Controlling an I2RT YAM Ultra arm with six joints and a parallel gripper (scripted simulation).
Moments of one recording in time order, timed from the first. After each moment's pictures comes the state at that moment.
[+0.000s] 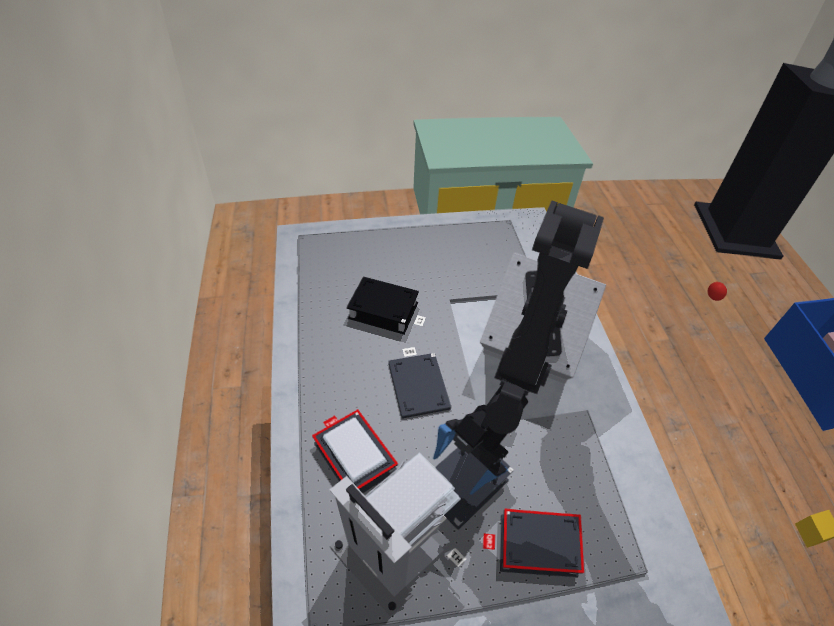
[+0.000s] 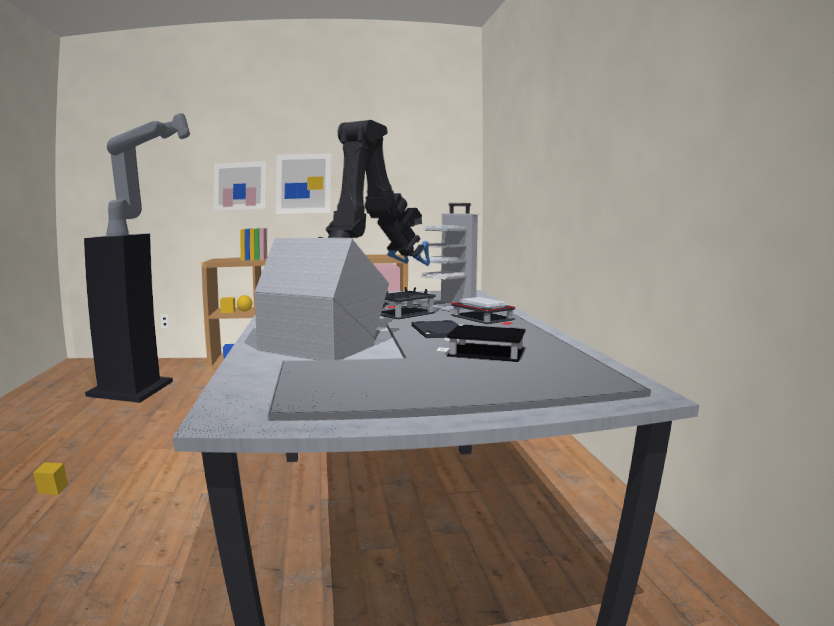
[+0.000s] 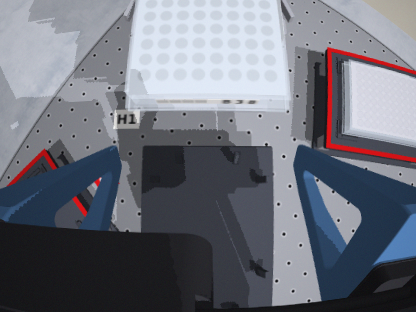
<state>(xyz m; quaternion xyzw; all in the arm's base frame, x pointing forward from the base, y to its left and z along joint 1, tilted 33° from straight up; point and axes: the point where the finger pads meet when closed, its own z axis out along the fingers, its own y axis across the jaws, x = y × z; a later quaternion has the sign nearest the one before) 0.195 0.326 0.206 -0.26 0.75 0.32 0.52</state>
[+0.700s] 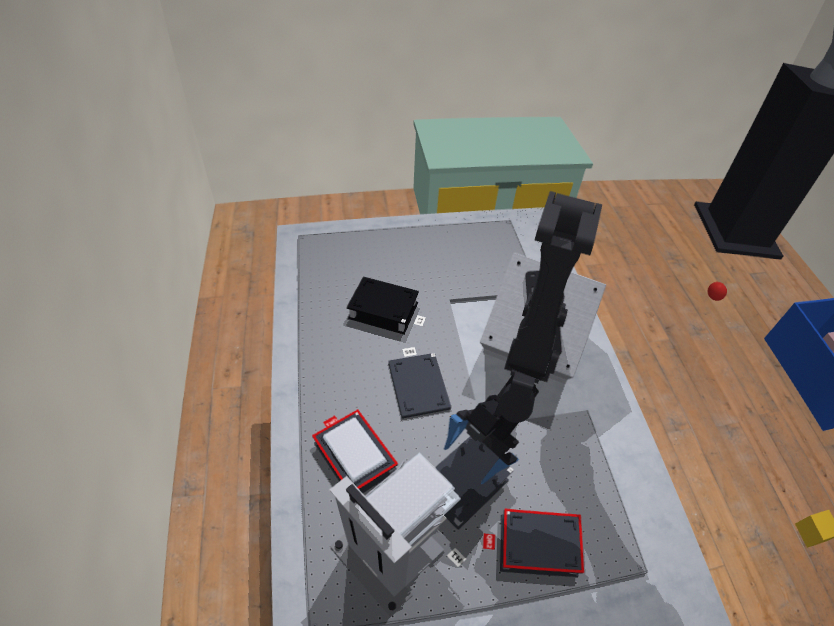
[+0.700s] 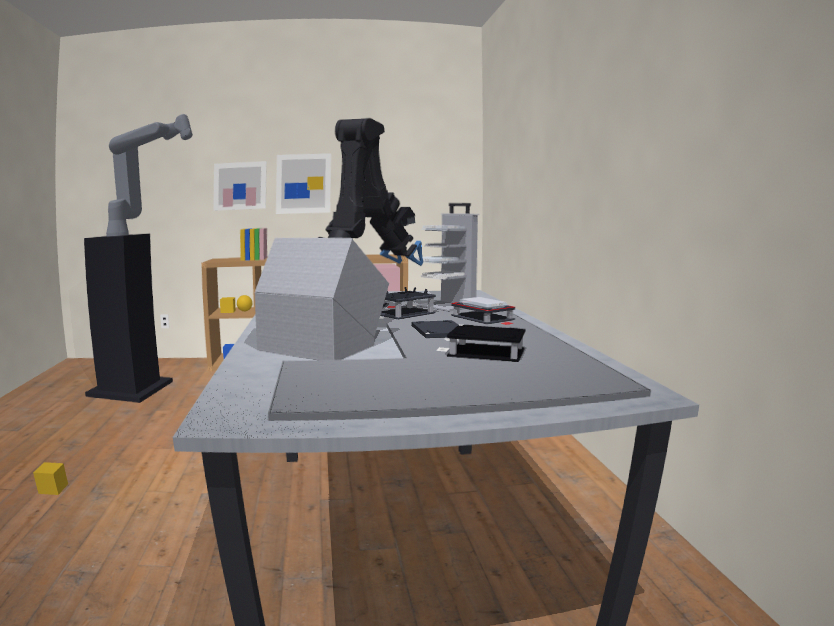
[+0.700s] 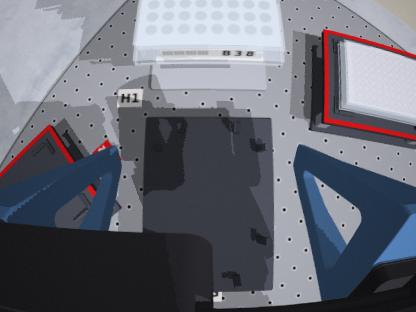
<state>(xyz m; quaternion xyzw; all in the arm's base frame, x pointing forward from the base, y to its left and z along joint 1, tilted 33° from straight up) 0.175 0.309 0.194 -0.26 0.75 0.32 0.52</state>
